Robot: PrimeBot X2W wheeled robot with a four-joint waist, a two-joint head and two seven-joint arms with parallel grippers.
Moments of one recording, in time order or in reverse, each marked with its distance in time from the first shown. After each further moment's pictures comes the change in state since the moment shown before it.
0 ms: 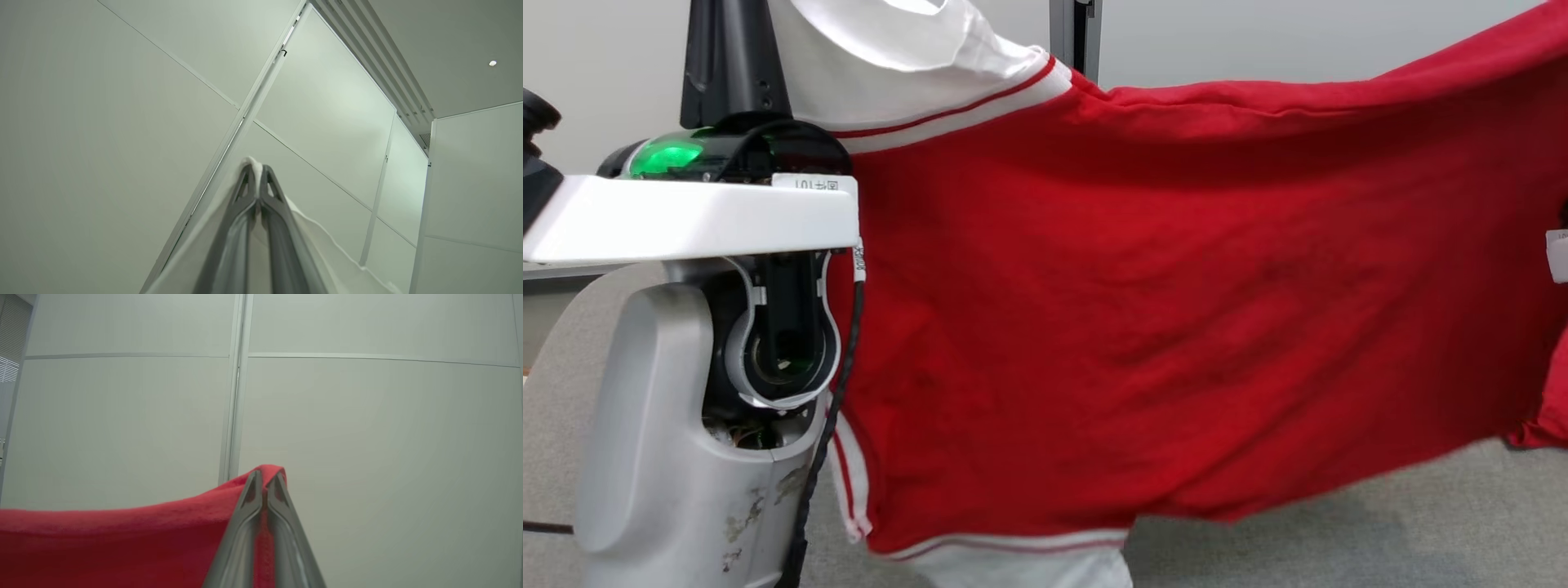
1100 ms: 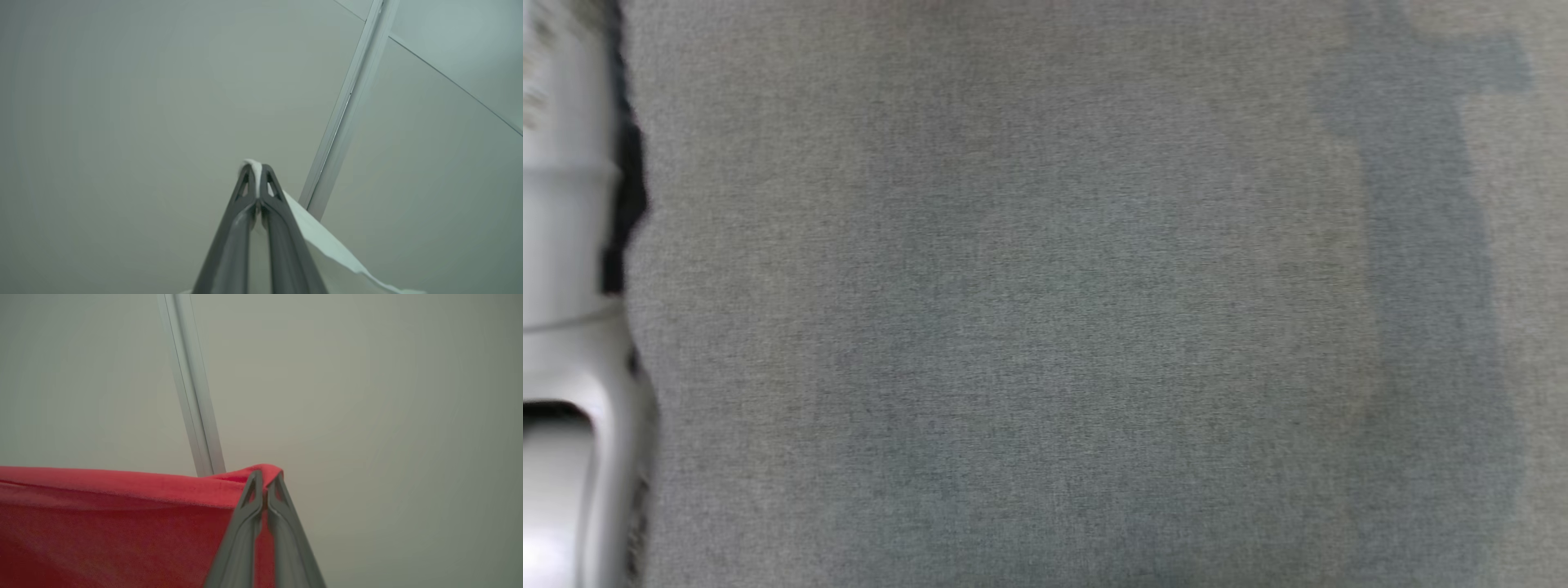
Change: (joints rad) left arm -0.793 0.053 0.079 0.687 0.104 -0.134 -0.128; right arm -0.863 0.056 0.223 0.776 0.134 0.000 -0.268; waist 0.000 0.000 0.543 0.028
